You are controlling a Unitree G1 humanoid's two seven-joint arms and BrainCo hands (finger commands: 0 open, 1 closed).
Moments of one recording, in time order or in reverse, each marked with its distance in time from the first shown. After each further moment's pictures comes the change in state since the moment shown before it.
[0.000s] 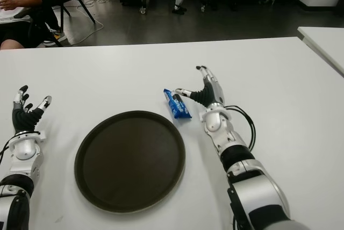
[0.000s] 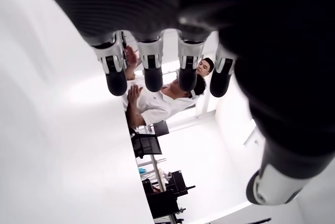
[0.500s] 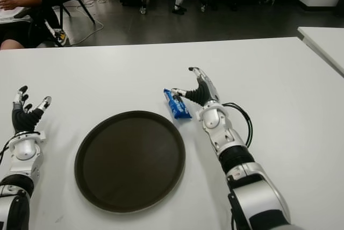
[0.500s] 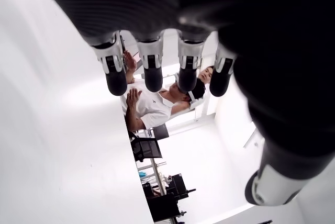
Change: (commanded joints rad) left arm -0.007 -0.007 -0.005 0.003 0.008 0.007 0.010; right arm 0.026 0.001 0.004 -0.105 0.025 0.106 0.122
